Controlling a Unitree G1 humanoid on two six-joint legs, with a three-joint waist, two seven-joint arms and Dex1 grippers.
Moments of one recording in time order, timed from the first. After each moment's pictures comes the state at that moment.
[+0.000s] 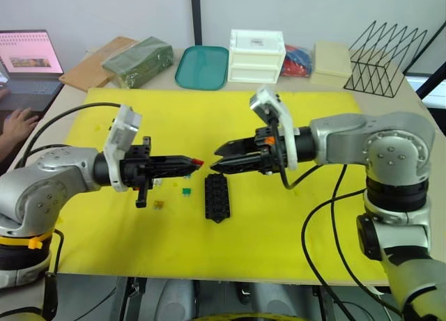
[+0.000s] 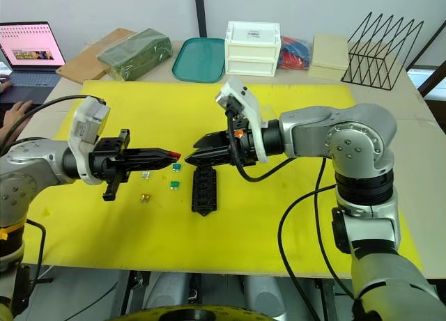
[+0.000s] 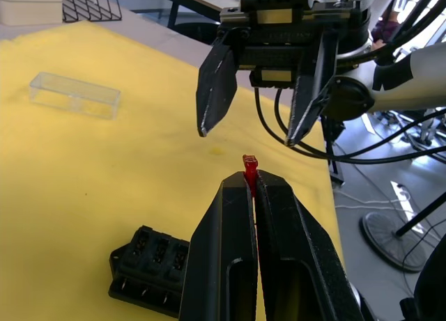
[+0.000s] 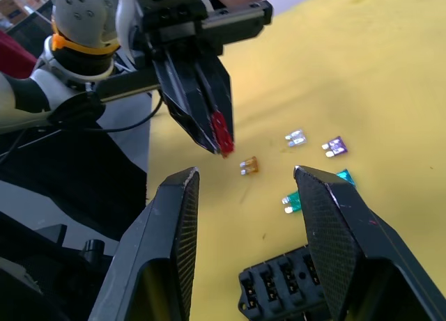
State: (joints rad) left arm -0.41 0.79 0.17 -0.40 -0.97 0.95 -1.04; right arm -0.90 -0.52 0.02 -0.34 1.07 1.45 0.63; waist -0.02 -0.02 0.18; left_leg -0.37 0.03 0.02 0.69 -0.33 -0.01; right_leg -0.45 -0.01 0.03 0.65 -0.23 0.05
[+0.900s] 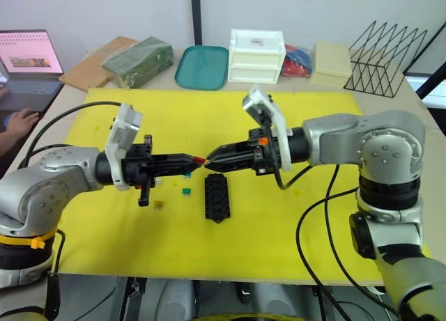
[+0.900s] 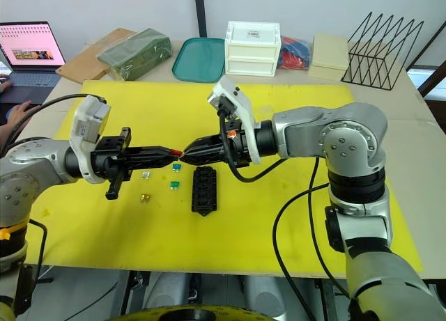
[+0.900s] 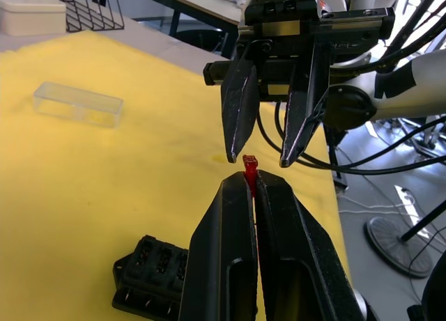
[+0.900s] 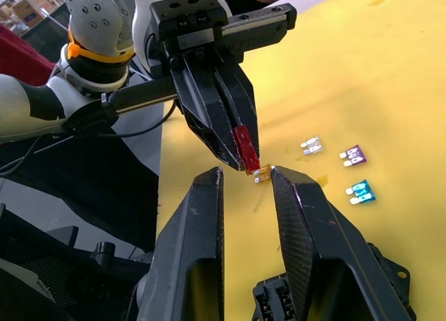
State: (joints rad) left arm -0.41 0.78 0.17 -0.39 -0.97 0.93 -1.03; right arm -0.91 -0.48 0.03 -0.33 1.08 1.46 0.60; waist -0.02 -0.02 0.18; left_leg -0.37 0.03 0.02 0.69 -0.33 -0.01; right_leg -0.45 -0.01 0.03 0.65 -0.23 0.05
